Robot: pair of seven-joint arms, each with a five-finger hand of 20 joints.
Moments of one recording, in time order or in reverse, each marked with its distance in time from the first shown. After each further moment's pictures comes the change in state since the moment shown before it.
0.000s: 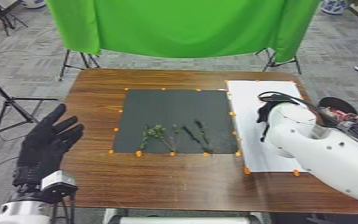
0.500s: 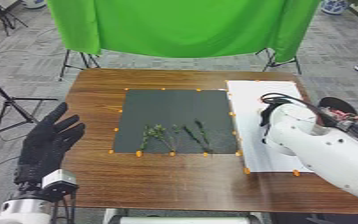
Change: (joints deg) left arm -0.9 1.8 0.8 0.5 -1.6 -0.2 1.1; right arm 0.3 -0.5 -0.3 3.0 3.2 0.1 -0.2
